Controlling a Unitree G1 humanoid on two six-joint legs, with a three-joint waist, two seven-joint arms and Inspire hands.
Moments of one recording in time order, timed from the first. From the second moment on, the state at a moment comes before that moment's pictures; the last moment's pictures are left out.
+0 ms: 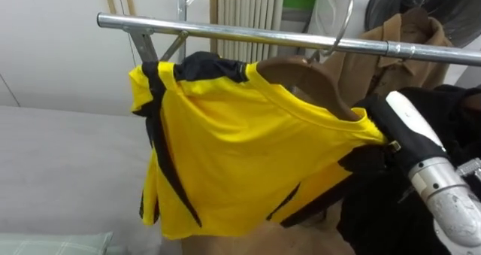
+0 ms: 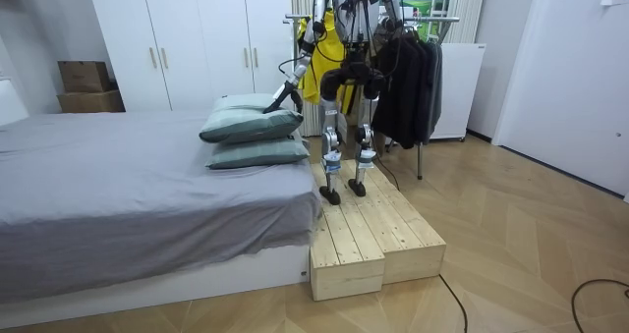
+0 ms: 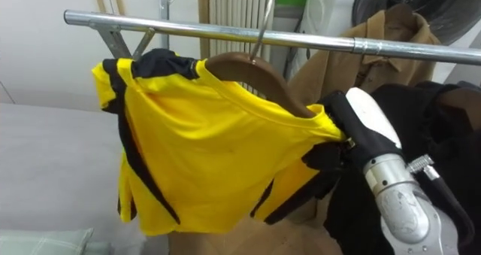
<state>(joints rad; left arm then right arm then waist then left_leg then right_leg) 0.24 0.29 0.23 1.06 0.29 0.26 0.32 -0.16 -0.44 -0.03 -0.05 -0.43 0.06 0.15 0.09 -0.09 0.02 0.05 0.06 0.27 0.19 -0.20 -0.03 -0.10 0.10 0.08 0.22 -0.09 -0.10</state>
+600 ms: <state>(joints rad) 0.24 0.30 0.23 1.04 0.29 0.25 0.31 -0.19 -0.45 -0.01 0.06 -0.29 0.06 0.19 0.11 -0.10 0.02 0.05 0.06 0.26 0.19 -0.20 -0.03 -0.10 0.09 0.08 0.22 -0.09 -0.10</state>
